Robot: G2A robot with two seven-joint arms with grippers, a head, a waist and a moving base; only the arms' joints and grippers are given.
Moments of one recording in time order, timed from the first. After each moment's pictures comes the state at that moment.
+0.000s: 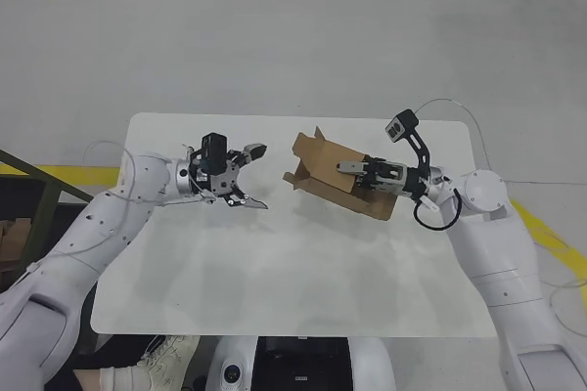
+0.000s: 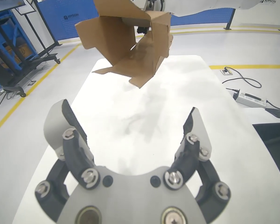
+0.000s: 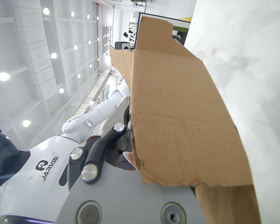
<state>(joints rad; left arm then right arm) 0.74 -0.89 -0.76 -1.15 1.52 -1.01 0.81 -0.94 -1.21 1.21 -1.32 0.47 -0.21 1.18</state>
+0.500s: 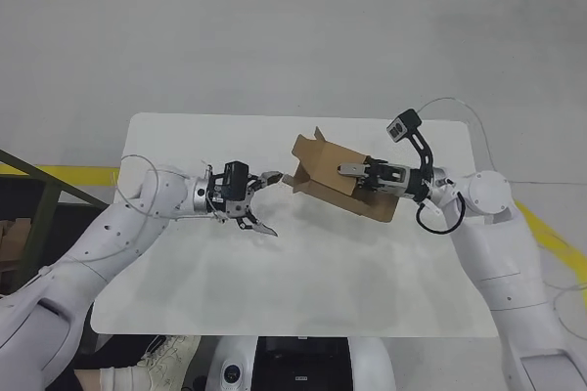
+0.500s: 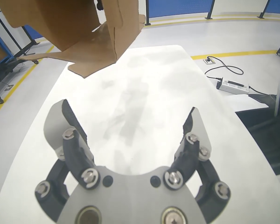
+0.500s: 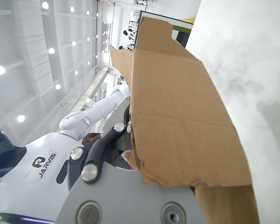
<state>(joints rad) 0.75 -0.89 -0.66 -1.20 1.62 -0.98 0.84 -0.95 -1.20 1.22 -1.36 0.48 -0.22 1.20</state>
